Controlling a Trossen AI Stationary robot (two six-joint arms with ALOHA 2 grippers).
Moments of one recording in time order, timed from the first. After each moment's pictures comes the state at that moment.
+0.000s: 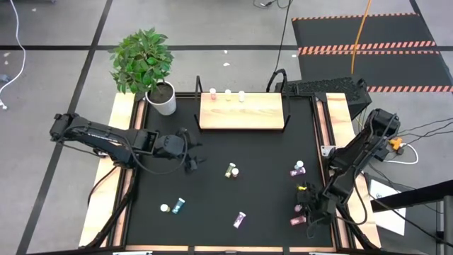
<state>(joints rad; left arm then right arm) -0.15 1.17 0.87 -0.36 -0.28 -0.44 1.02 1.32 0.47 -0.33 0.24 1.13</state>
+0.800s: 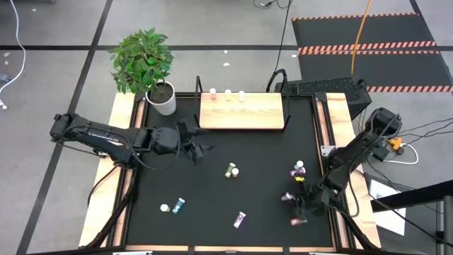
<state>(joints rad) -0.12 1.17 0.87 -0.04 -0.41 -0.42 0.86 1.27 0.43 -0.13 0.49 0.99</state>
